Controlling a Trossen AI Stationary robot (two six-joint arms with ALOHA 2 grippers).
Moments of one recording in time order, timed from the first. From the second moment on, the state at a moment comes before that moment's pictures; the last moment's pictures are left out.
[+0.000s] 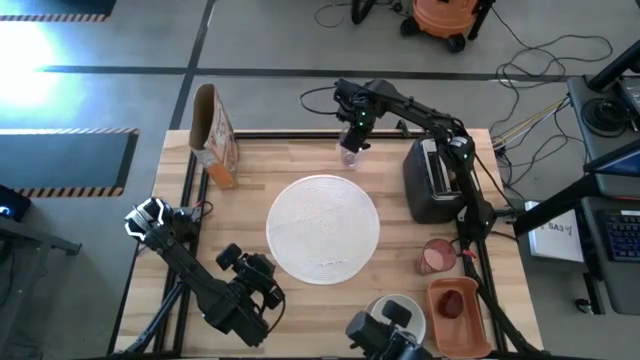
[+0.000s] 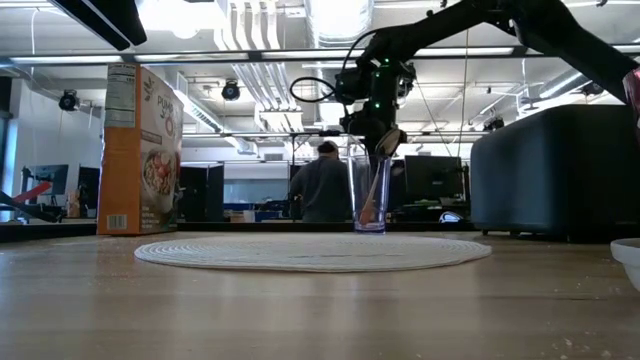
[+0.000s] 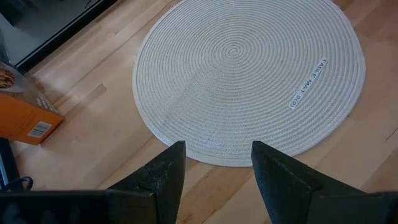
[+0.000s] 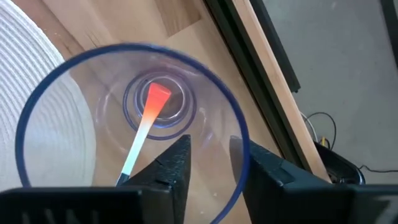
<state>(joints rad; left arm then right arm) -0.77 1.86 1.59 -1.53 -0.75 -1.63 -0.66 2.18 2.13 -1.29 0.06 -0.16</state>
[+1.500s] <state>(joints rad) -0.79 1.85 1.59 -1.52 -0.75 -1.58 -0.04 1.68 1.98 -1.57 -0.16 0.31</state>
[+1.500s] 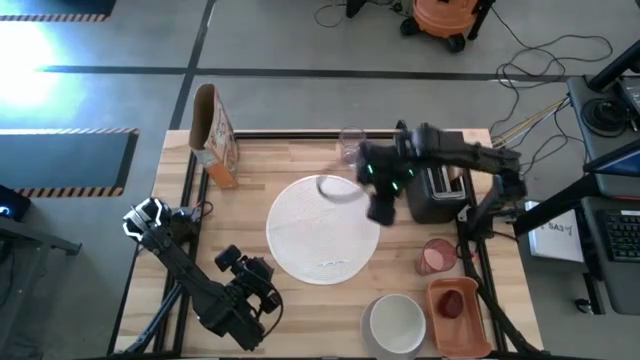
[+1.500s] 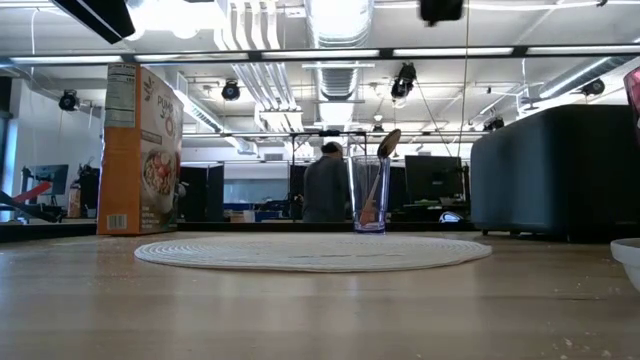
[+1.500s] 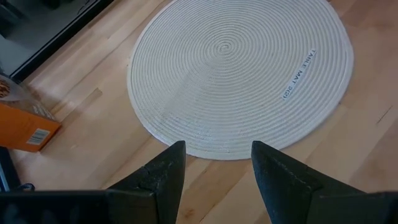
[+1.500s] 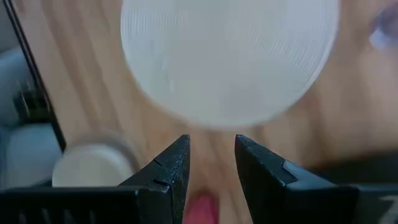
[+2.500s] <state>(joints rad) -0.79 1.86 1.59 -1.49 -0.80 -1.58 0.23 1.28 1.18 -1.56 -0.03 0.45</state>
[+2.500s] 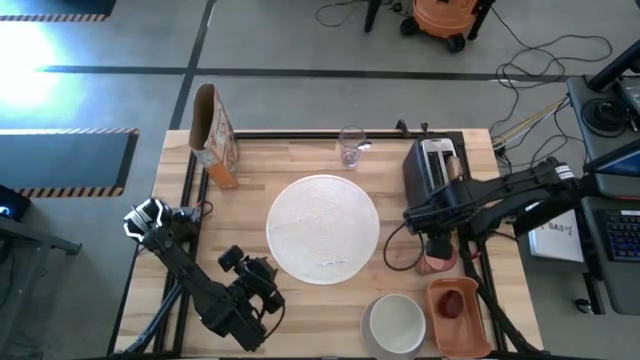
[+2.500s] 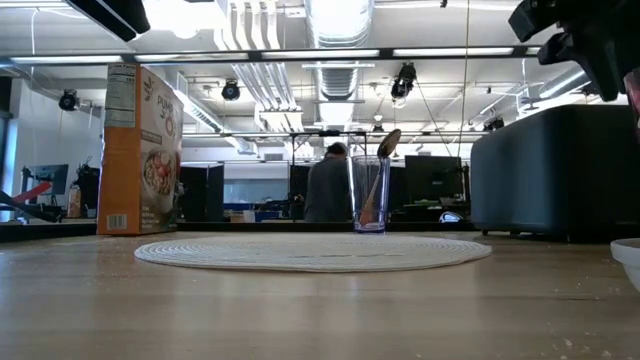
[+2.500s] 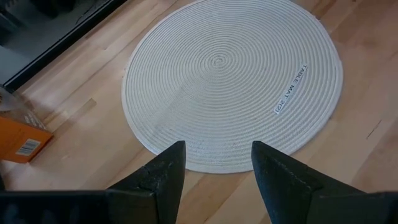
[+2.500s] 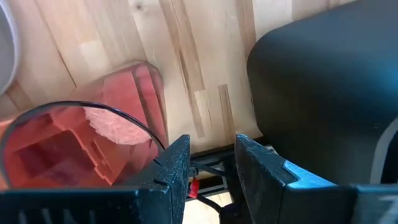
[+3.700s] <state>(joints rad) -0.78 1.85 1.59 -1.49 -0.80 -1.57 0.28 1.27 1.12 -1.35 -0.13 0.33</state>
